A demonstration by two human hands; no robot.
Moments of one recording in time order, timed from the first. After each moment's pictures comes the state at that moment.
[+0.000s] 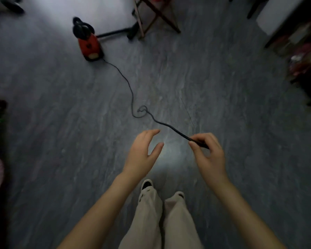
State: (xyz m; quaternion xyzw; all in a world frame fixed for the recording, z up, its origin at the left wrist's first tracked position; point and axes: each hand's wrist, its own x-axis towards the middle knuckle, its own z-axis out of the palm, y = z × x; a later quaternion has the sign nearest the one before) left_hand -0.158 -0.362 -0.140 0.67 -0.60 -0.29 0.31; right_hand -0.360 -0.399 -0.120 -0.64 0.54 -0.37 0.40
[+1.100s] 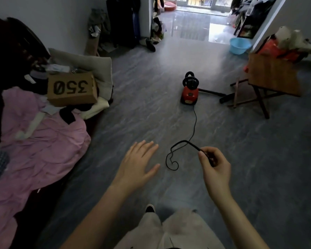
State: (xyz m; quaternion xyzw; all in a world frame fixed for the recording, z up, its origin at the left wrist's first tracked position) left_hand 0.249 -0.183 0.003 0.81 -0.54 -0.07 0.20; right_hand 0.070 -0.341 0.032 -0.66 0.42 -0.33 0.53
